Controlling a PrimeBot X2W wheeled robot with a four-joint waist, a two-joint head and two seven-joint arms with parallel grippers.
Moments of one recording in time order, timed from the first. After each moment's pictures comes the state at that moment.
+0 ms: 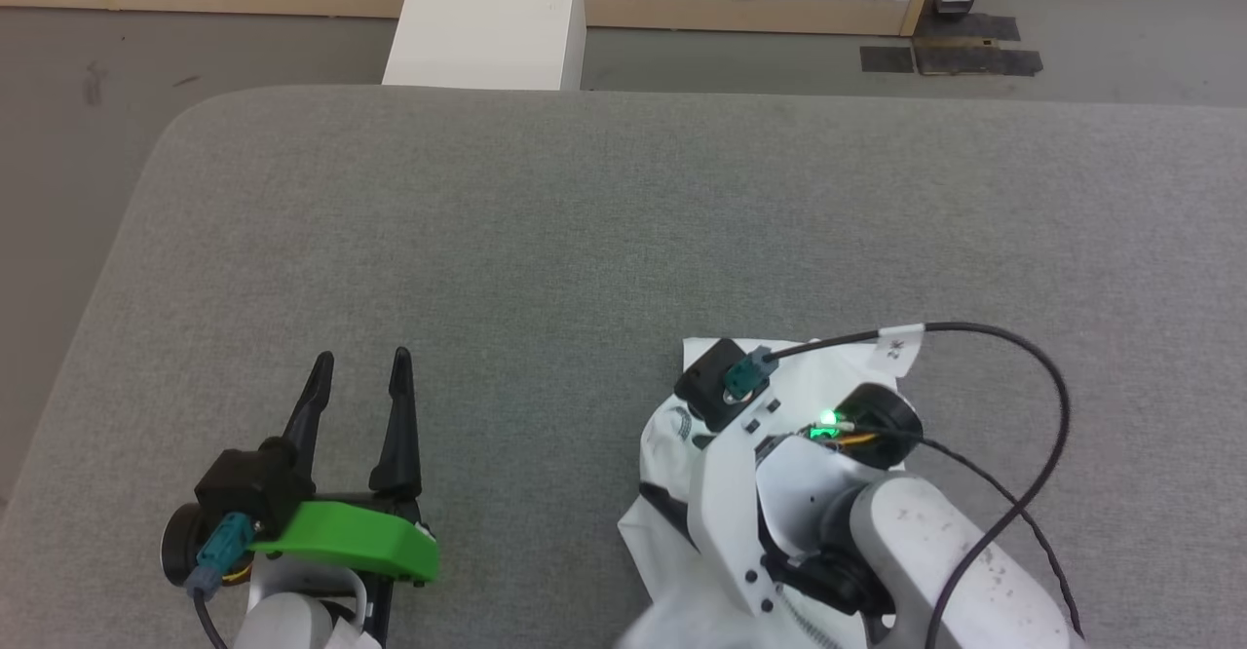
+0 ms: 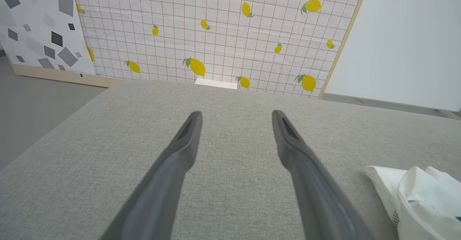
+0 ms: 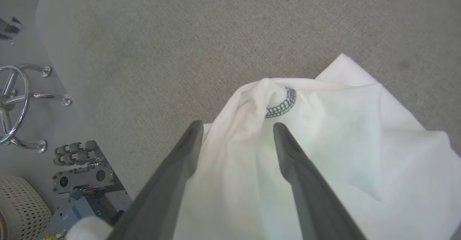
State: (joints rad) left arm -0.08 0.05 0.01 0.12 -0.20 -0.12 -0.26; right arm -0.39 -0.10 0.59 0.16 0.35 0.13 0.78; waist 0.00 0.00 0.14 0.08
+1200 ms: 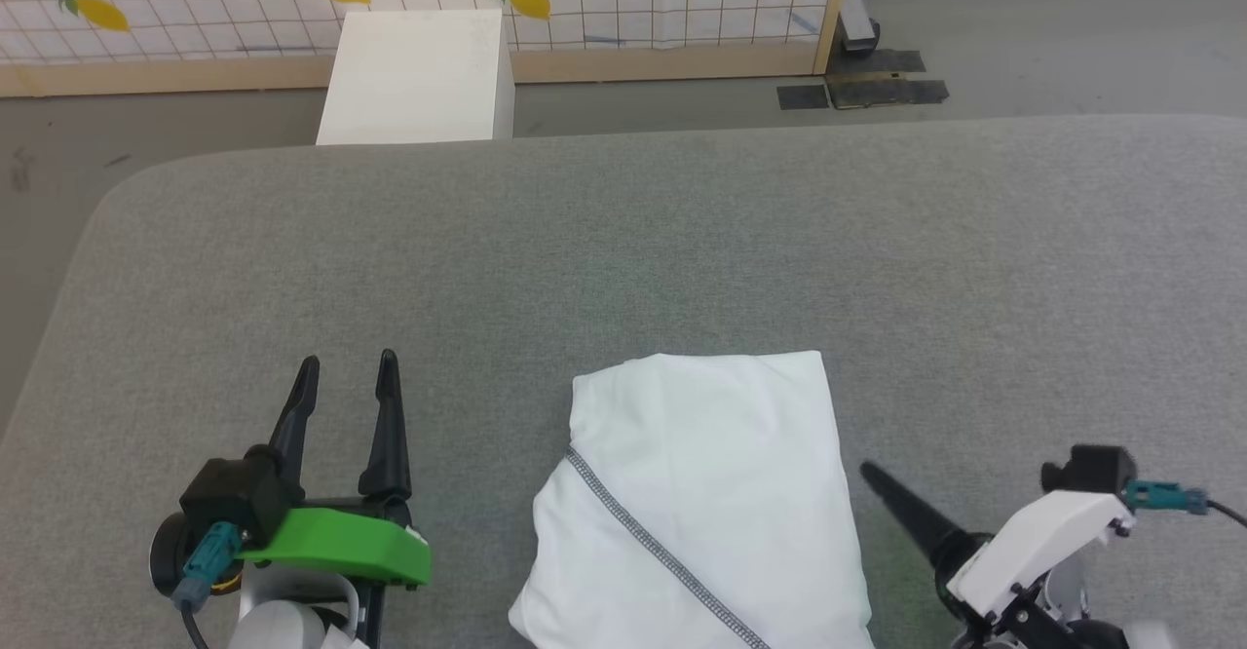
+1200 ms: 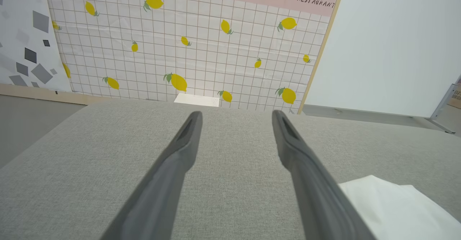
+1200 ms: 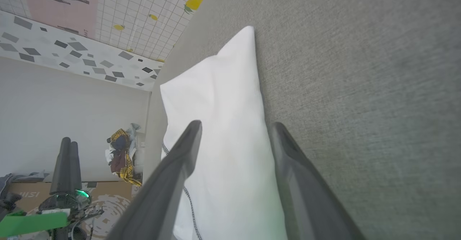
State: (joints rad) left arm -0.06 0.05 0.02 0.09 -0.21 -0.10 -0.26; right arm -0.04 -0.05 -0.03 0.20 0.94 0.13 0.47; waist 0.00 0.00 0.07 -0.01
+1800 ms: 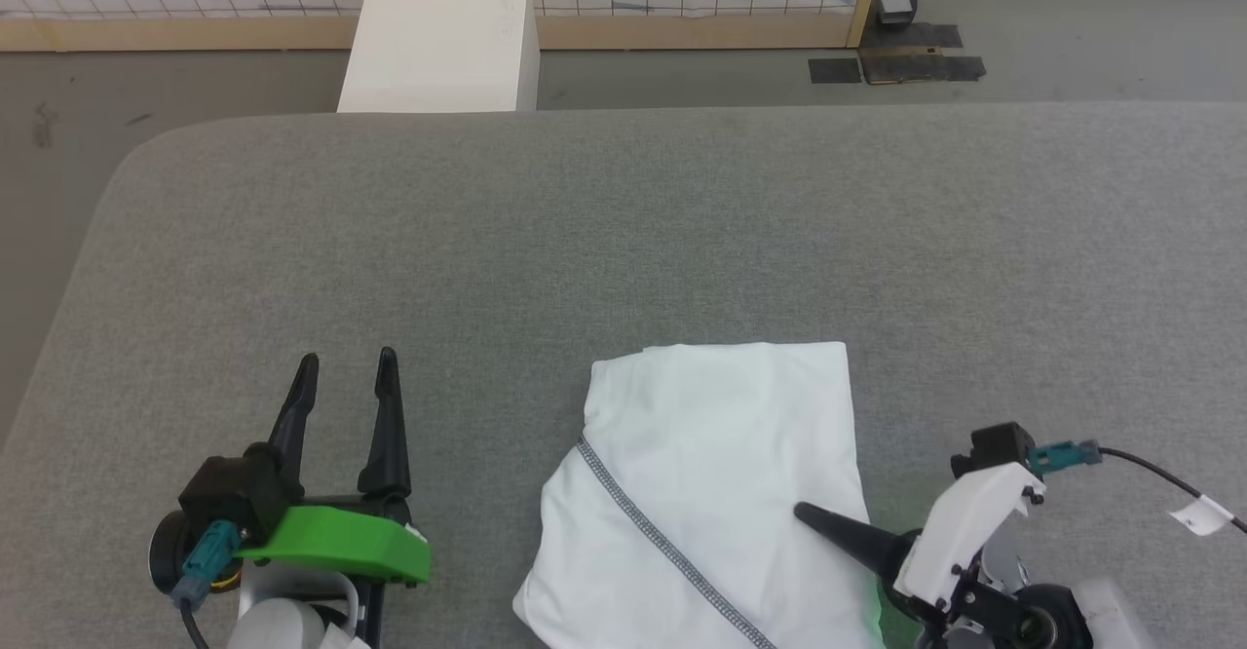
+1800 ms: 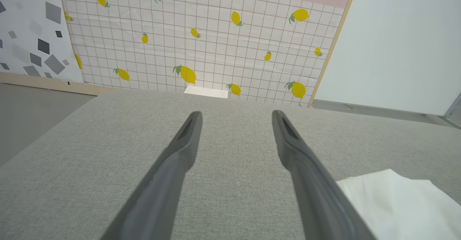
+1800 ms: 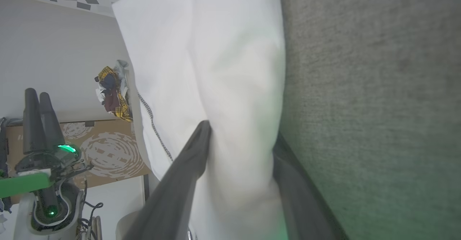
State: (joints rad) left arm -0.06 0.05 0.02 0.09 -0.21 -0.11 -0.26; right arm -0.14 -0.05 0.05 0.38 0.95 0.13 0.69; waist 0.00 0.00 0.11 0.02
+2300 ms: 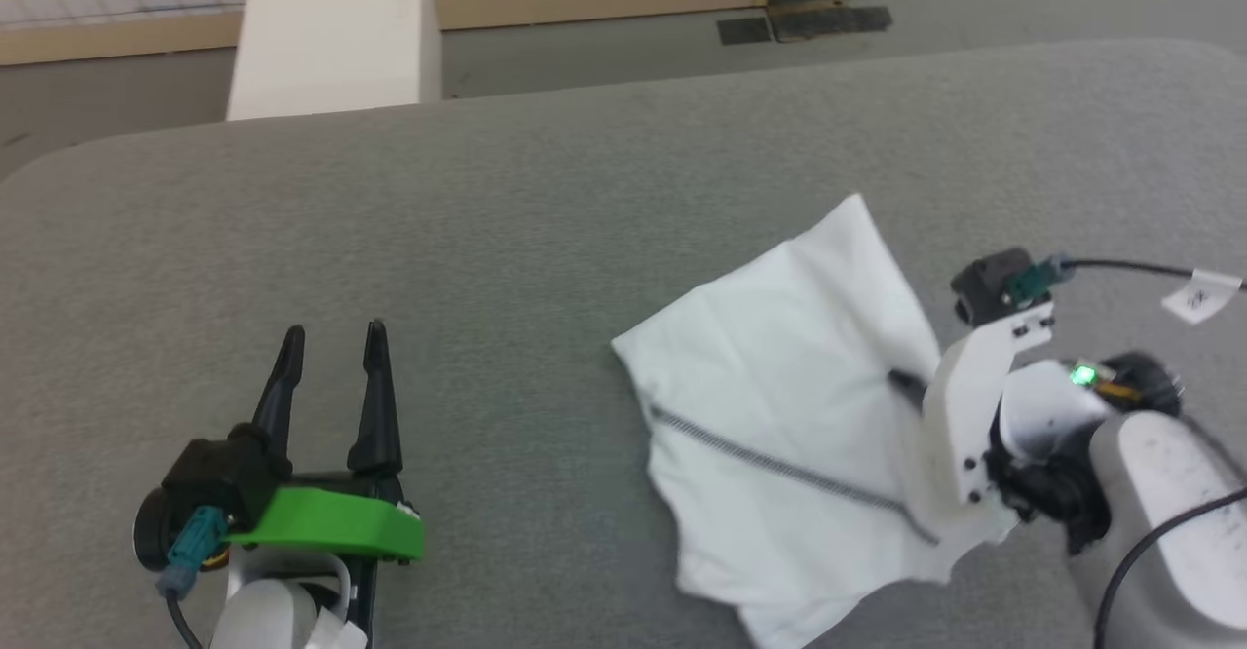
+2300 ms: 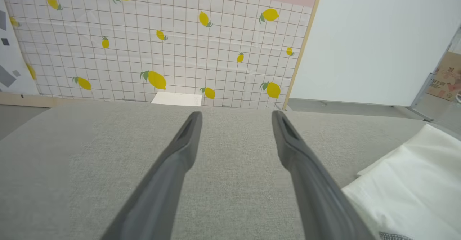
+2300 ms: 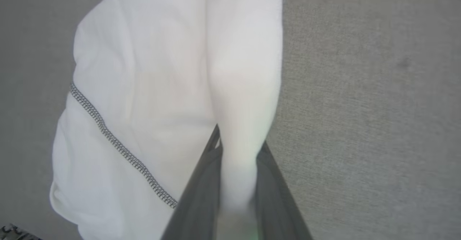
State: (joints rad) left arm -0.08 0.05 0.03 0.05 -0.20 -0.11 -0.26; right arm -0.34 -0.22 0.19 0.17 0.36 0.13 0.79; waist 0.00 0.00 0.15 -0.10
